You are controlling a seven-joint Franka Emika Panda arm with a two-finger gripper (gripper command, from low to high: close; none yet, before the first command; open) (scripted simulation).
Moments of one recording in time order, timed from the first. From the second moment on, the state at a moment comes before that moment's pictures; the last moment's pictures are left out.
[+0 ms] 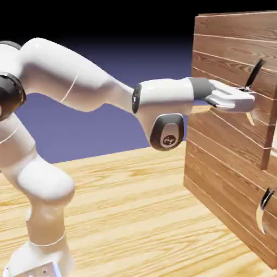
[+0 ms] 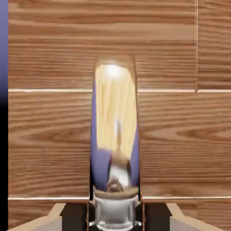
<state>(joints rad) 0.39 -0.46 -0.74 -2.52 -0.12 3.73 -2.56</state>
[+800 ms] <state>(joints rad) -0.40 -0.55 -0.04 -2.71 -0.11 3.75 -2.30</state>
